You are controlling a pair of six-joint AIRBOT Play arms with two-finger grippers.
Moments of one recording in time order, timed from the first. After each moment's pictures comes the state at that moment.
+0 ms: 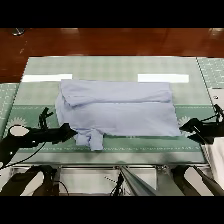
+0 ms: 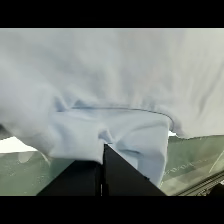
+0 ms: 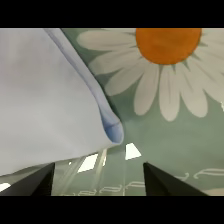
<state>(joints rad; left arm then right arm) 0.11 -0.87 0.24 0.65 -0.96 -1.30 -0.64 -0.98 0.55 -1.18 1.31 1.44</state>
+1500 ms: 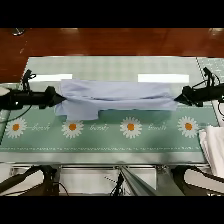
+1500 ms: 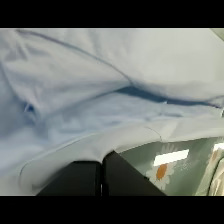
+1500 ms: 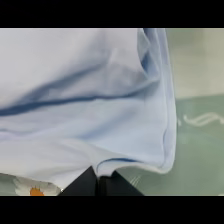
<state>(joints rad) 0.22 -1.25 0.86 0.68 -1.07 -1.29 -0.37 -1.36 1.03 -0.95 1.19 1.32</state>
